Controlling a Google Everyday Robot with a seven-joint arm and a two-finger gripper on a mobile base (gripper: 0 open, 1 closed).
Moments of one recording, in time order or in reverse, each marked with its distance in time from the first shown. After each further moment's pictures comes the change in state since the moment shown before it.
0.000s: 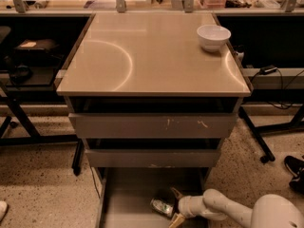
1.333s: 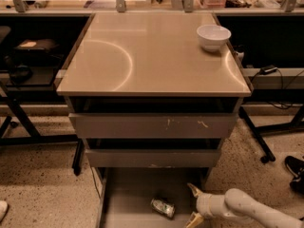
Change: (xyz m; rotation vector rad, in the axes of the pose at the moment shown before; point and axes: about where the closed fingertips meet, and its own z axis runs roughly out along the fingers) arm -0.036 0.000 -0.127 0.088 0.056 -0.051
